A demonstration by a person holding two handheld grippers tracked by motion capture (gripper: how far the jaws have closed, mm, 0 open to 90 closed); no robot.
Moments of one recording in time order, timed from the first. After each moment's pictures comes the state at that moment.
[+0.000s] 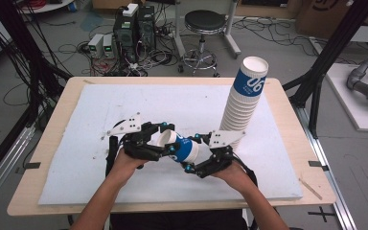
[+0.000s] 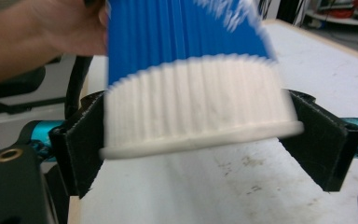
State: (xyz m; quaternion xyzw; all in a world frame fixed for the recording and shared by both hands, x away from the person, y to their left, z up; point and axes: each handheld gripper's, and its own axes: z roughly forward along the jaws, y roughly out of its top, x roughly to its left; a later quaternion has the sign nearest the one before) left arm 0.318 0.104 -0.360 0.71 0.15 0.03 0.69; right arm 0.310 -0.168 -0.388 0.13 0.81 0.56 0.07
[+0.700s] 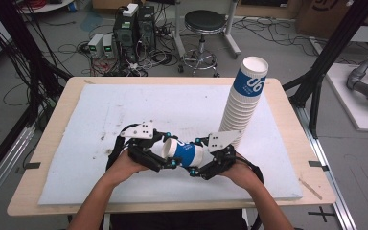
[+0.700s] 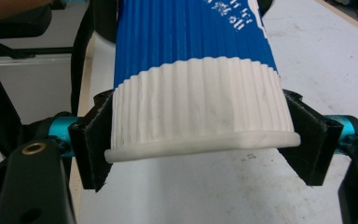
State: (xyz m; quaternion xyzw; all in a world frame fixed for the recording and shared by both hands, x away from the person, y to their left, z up) left arm 0.319 0.093 -0.373 0.79 0.11 -0.01 0.60; right arm 0.311 -0.175 -0.381 0.07 0.86 0.49 0.07
